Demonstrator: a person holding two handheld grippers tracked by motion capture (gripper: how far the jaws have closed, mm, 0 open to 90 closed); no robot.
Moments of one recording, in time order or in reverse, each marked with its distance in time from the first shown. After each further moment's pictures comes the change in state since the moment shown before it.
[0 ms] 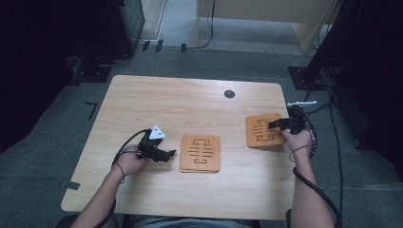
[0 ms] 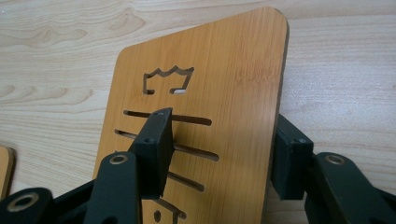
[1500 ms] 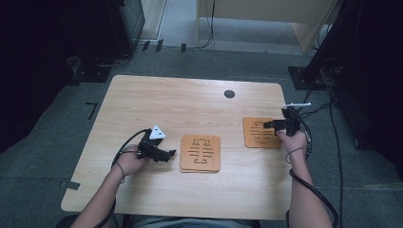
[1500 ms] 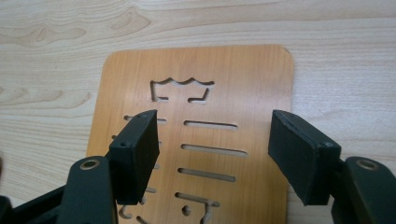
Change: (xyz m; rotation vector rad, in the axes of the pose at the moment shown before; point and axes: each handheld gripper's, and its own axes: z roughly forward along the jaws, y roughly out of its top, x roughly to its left) left arm 0.000 0.000 0.000 0.002 0.002 -0.001; right arm 0.012 -0.006 0.013 -0.034 -0.025 -0.024
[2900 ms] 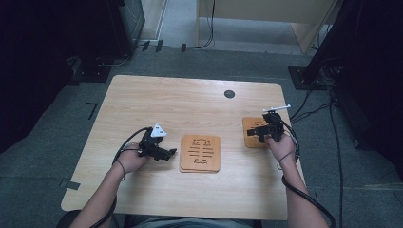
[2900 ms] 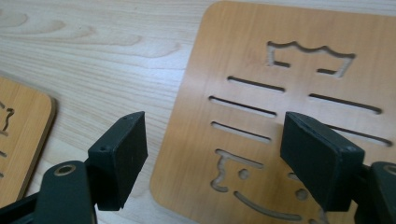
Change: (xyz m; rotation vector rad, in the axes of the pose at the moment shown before) left arm 0.003 0.005 0.004 0.013 -0.001 0.002; right arm 0.061 -0.021 0.010 0.072 0.047 -0.170
